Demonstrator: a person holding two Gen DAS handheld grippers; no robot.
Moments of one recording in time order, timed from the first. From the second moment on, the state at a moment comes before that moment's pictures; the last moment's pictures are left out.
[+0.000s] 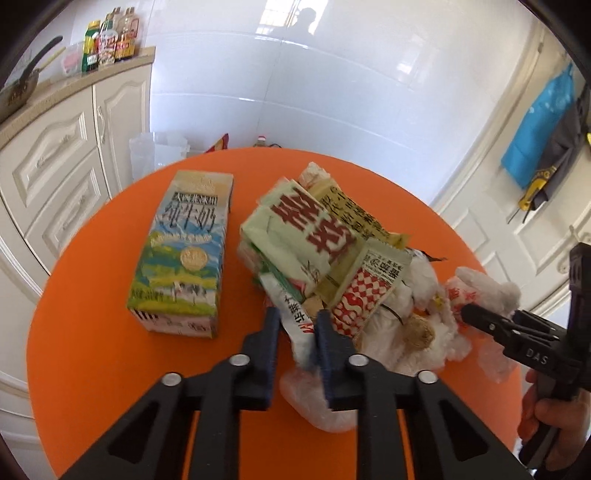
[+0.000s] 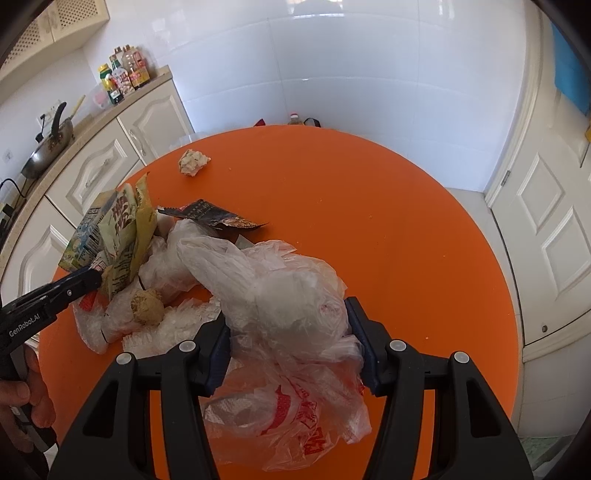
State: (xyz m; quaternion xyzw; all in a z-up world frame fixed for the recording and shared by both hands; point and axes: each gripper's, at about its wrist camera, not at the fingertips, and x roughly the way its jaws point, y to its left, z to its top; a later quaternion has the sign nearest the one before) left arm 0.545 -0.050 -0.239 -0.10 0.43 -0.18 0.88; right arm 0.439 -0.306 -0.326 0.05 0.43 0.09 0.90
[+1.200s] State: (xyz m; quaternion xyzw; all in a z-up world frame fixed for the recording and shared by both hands) left arm 0.376 -0.148 -0.075 0.02 0.27 -0.28 0.92; right arm 0.320 -0.402 -0.217 0.13 0.28 0.06 0.95
